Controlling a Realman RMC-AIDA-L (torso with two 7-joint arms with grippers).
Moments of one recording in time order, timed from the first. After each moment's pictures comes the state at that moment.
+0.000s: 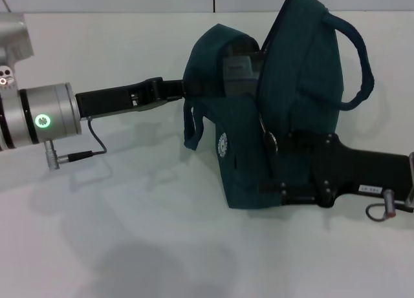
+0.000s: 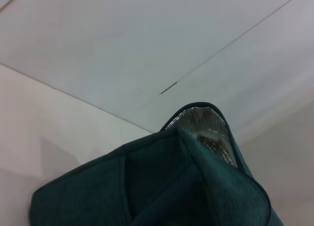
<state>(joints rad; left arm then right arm) -0.60 -2.05 0.79 0.47 1.76 1.49 -2.00 0.49 2.03 -1.30 -0.42 -1.33 -1.56 1.05</state>
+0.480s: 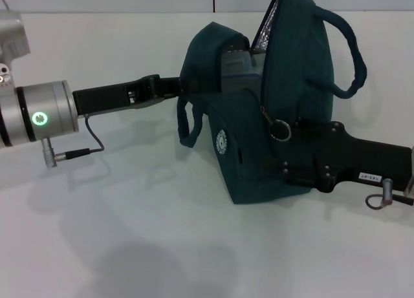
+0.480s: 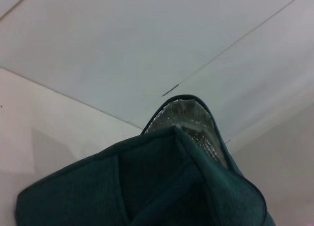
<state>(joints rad) -0.60 -2.04 0.79 0.47 1.75 1.49 -2.00 0.48 2.03 -1.30 -0.42 -1.28 -1.49 1.05</state>
